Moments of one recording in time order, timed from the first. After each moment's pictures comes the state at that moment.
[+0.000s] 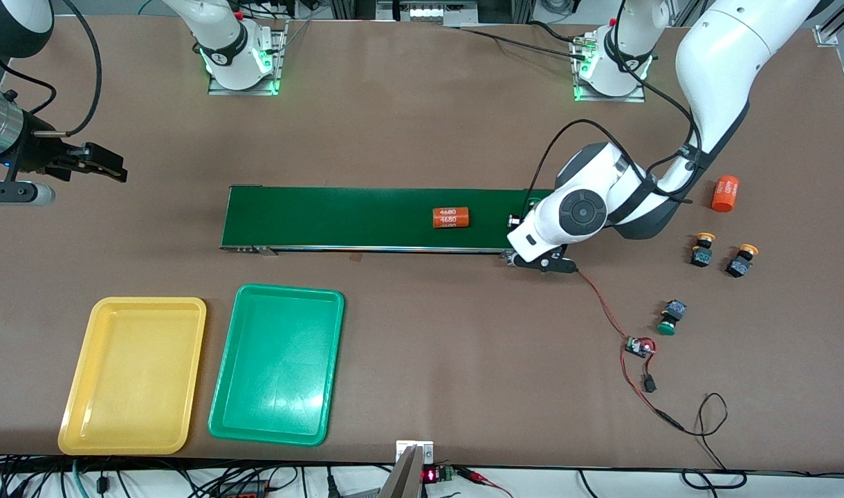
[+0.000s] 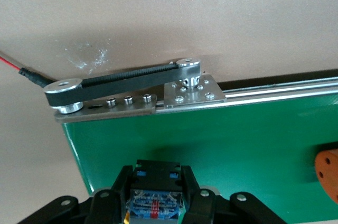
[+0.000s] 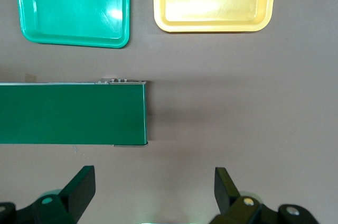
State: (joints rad) left arm 0.27 0.67 -0.82 -1.80 0.33 1.99 -0.58; right arm -0.04 0.04 0.05 -1.66 -0.01 1.58 0.02
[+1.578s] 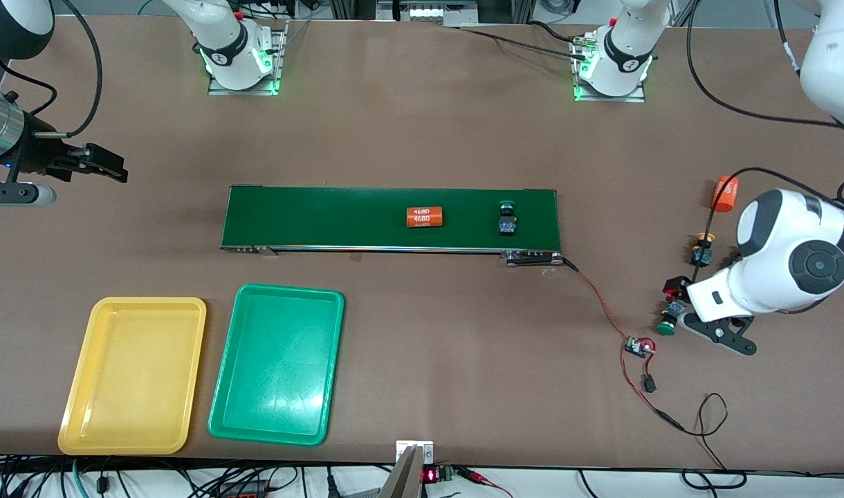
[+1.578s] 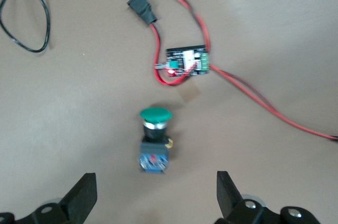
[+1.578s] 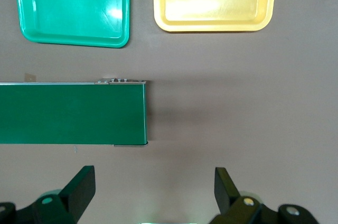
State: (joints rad) left arm 0.60 0.75 -0.69 -1.55 0.58 2.08 0.25; right arm -0.04 0.04 0.05 -1.66 0.00 1.58 0.02
